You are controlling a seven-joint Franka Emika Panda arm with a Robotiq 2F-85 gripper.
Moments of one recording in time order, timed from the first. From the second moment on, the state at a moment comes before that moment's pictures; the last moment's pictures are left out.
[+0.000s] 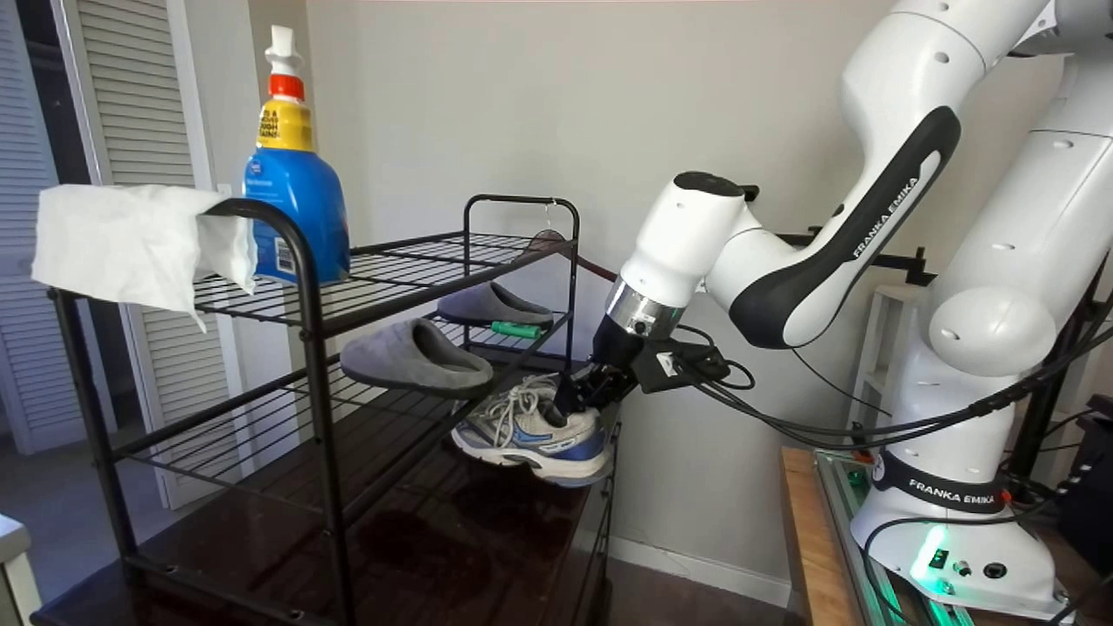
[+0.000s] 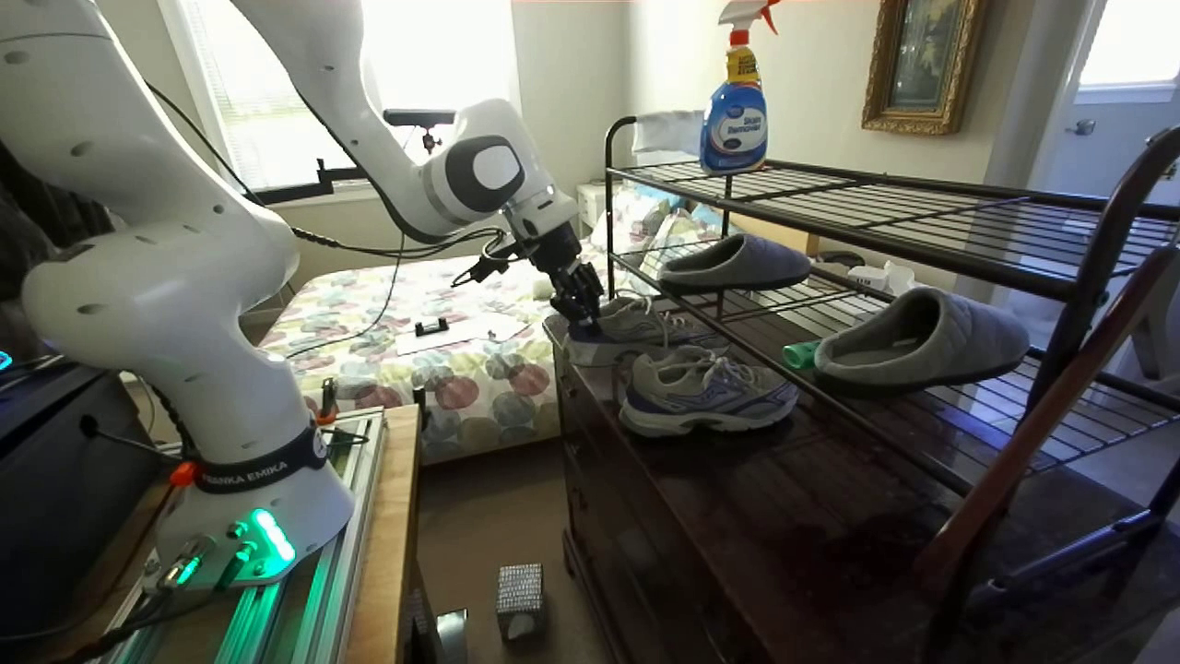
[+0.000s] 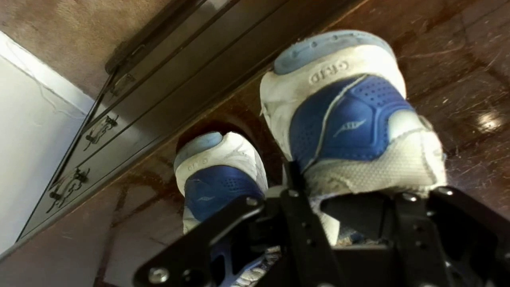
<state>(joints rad) -0.30 -0.26 0.62 -2.76 -0.44 2.87 1.31</state>
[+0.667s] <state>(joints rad) -0.50 -0.21 0.79 -2.73 -0.59 2.92 1.42</state>
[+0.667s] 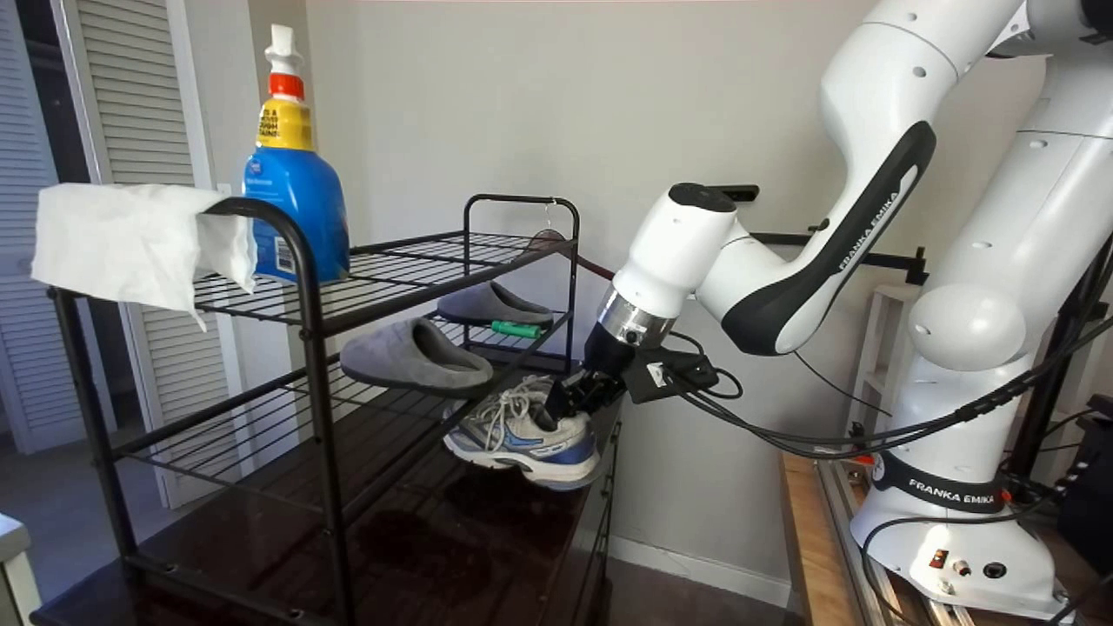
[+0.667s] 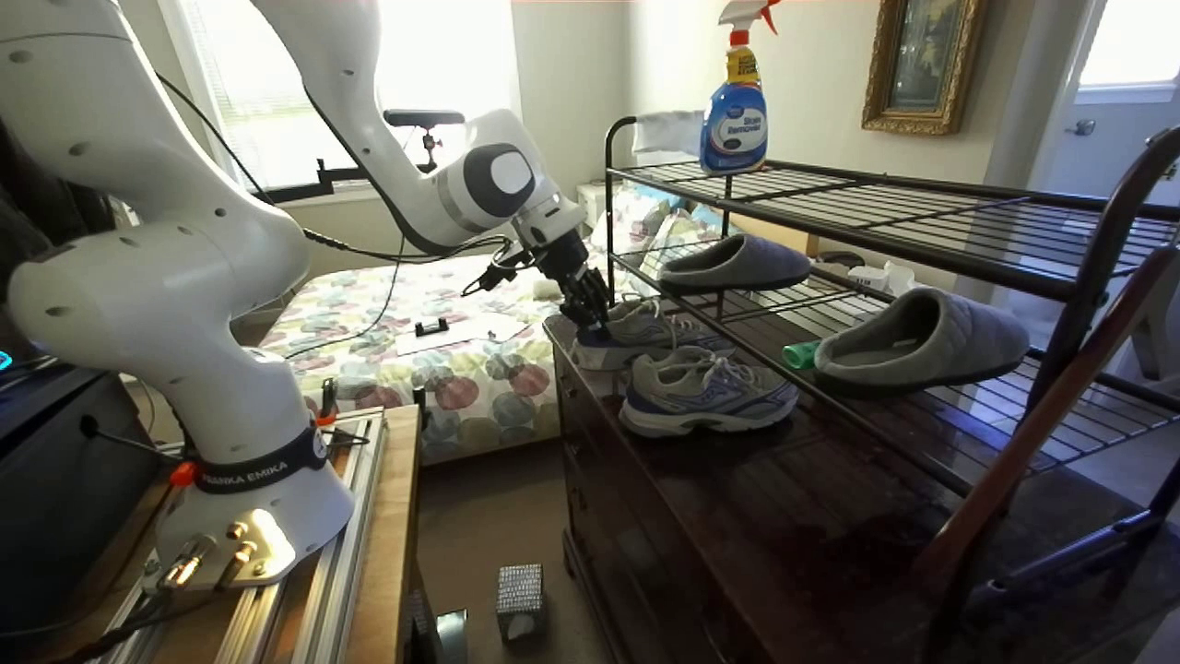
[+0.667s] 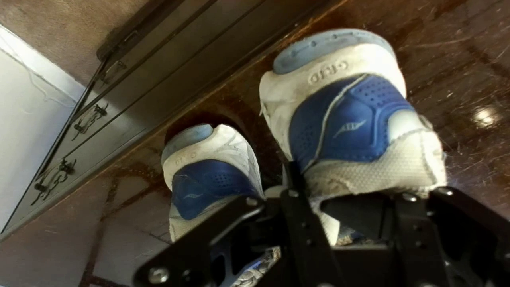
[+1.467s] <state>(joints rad) -0.73 -0.13 0.97 -2.64 -0.77 2.90 1.56</state>
